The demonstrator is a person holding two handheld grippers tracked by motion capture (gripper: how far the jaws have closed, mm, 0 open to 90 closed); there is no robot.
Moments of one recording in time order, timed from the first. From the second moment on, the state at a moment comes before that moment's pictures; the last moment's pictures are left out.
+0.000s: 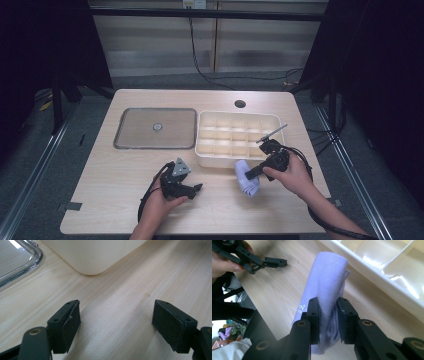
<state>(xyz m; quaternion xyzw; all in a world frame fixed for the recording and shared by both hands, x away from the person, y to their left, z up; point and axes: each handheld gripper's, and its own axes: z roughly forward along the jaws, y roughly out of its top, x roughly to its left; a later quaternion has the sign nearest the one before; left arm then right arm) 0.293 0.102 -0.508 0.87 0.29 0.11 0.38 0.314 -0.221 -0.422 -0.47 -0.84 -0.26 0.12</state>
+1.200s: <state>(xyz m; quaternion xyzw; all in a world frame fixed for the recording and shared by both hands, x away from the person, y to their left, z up) 0.293 0.102 -0.508 0.87 0.29 0.12 0.38 0.345 -0.246 -0.361 -0.48 -0.84 -0.24 0.08</state>
